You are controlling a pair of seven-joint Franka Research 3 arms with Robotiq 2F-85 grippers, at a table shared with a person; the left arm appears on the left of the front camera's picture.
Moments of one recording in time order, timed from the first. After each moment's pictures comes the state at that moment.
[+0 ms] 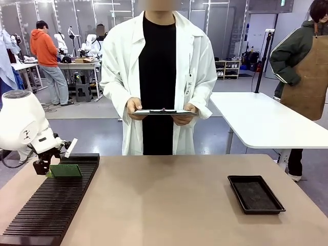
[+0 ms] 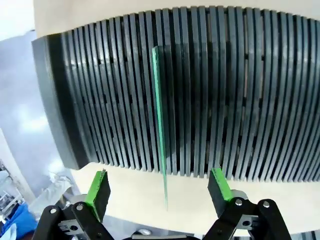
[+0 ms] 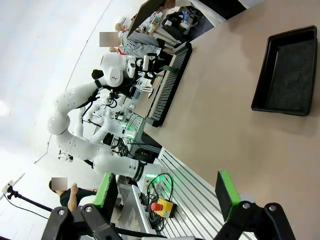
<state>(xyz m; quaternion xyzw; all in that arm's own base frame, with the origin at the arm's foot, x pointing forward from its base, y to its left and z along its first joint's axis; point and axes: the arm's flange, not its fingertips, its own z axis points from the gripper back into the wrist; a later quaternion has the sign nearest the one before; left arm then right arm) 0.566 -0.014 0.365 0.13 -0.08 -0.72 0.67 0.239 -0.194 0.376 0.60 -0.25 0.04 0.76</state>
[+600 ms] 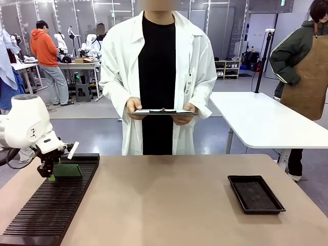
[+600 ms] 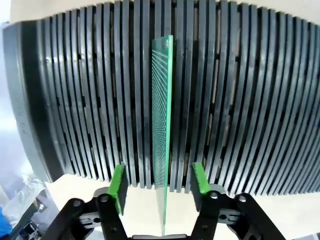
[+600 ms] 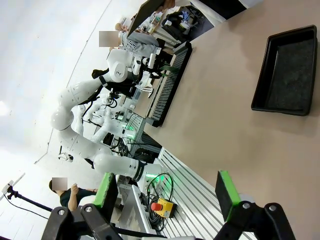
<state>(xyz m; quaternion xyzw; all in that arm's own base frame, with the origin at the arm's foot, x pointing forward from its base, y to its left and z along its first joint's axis) 0.584 -0.007 0.343 0.08 -0.05 -0.70 0.71 0.239 -0.194 0.376 0.60 -0.24 0.04 0.76</state>
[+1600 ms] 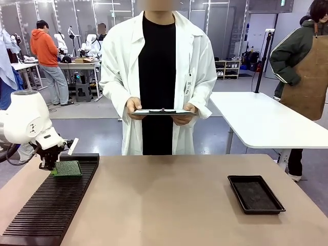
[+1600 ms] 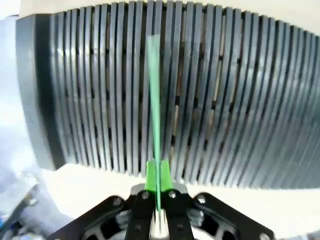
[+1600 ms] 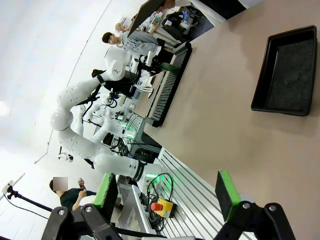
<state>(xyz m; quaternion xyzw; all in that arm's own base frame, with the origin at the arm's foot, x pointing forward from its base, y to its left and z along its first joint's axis) 0.583 -0.006 0.361 0.08 -0.04 -0.68 0.73 0.239 -0.194 0.376 0.60 -0.25 0.04 0.76</state>
